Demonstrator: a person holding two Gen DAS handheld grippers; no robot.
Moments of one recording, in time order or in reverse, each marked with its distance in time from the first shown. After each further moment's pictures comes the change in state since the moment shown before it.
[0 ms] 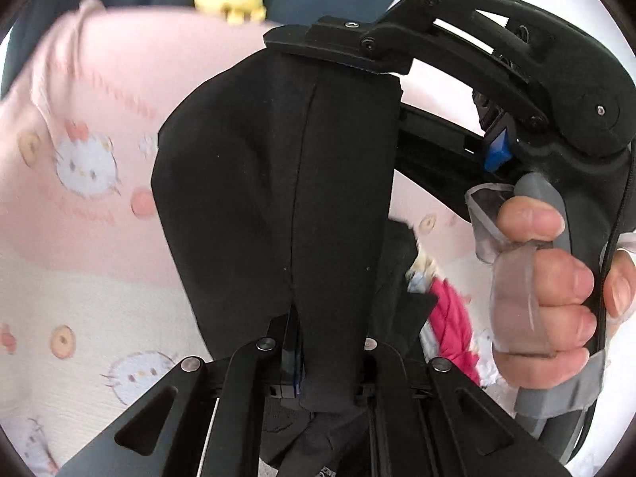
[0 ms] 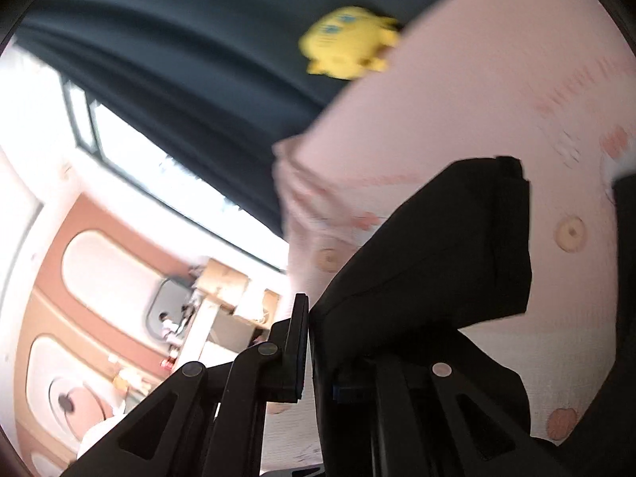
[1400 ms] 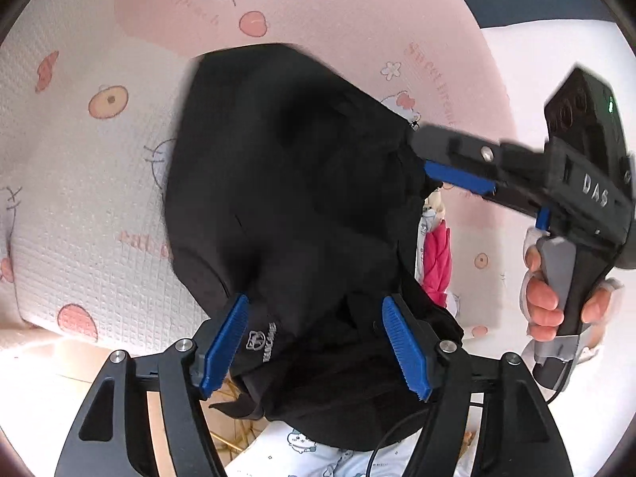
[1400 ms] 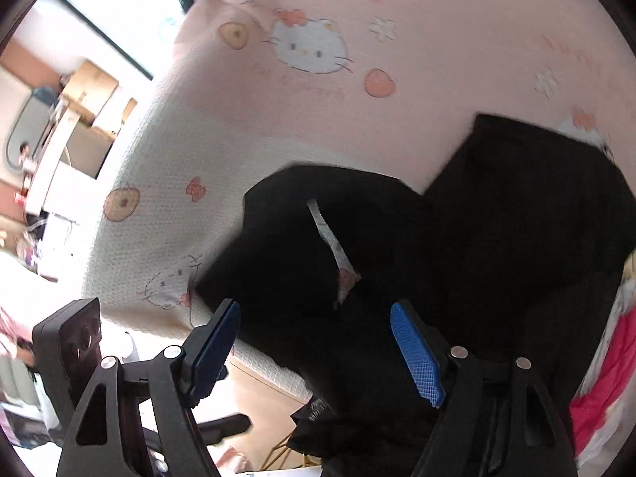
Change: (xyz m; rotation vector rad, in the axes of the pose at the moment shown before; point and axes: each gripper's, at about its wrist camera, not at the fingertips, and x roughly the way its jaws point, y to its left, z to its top) left arm -0.033 0.132 -0.132 -0.496 0.358 -0.099; right arm 0.113 -0.064 -0.117 -0.235 0.616 -0.633
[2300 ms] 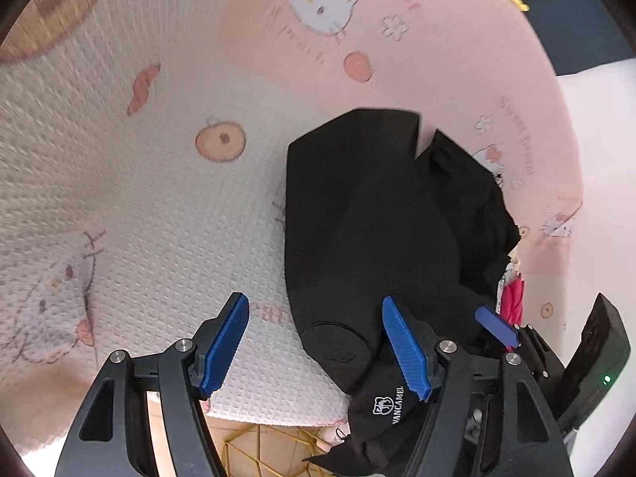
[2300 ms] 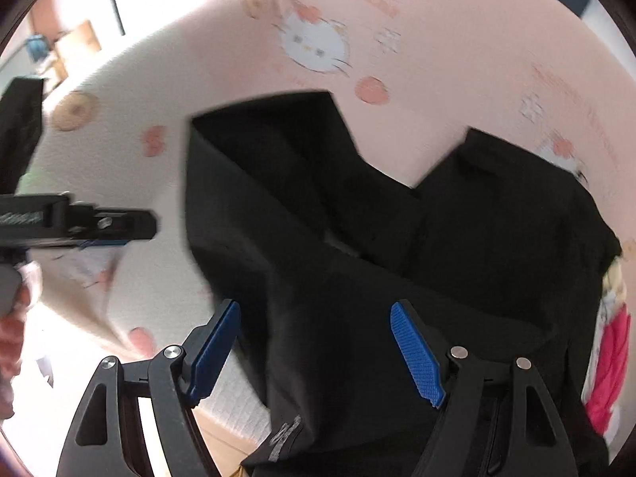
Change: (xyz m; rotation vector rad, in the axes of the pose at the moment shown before) left arm 0.002 0.118 0.040 -0.063 -0.123 0.214; right arm 0.106 0.044 -0.077 -0.160 -0.216 -0.237
